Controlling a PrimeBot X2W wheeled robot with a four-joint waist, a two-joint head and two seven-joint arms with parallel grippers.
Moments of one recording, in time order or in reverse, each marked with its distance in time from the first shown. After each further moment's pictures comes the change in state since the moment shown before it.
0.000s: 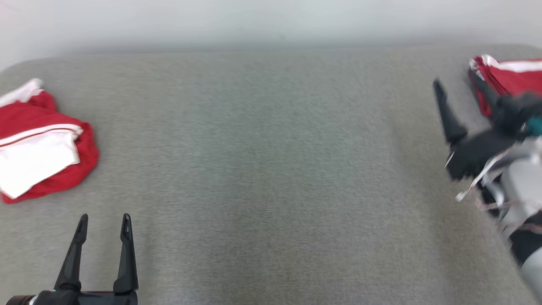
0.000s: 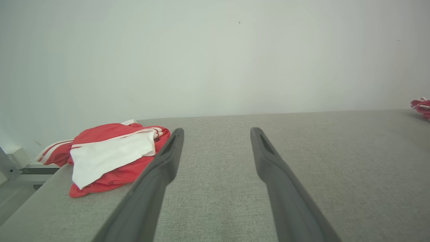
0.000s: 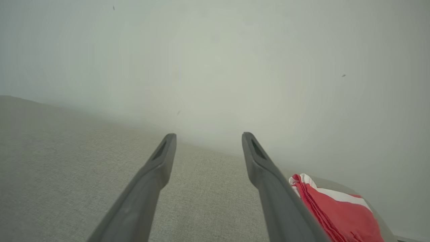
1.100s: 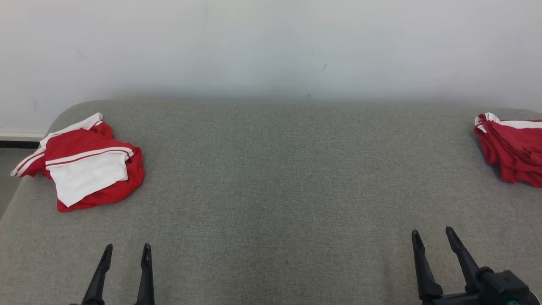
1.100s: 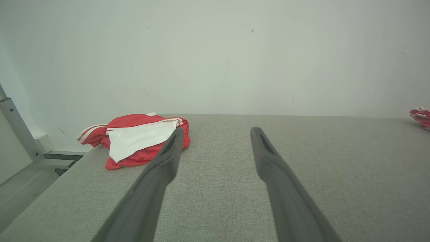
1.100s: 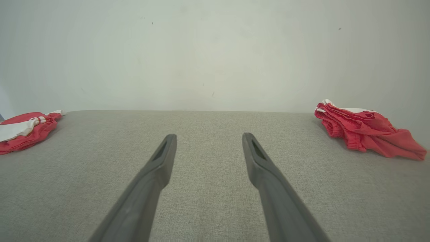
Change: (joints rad) left arm 0.046 -0.054 -0.008 0.128 0.020 -0.045 0.000; right arm 0.896 0.385 -0.435 -0.693 -0.276 0.000 0.105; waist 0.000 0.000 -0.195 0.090
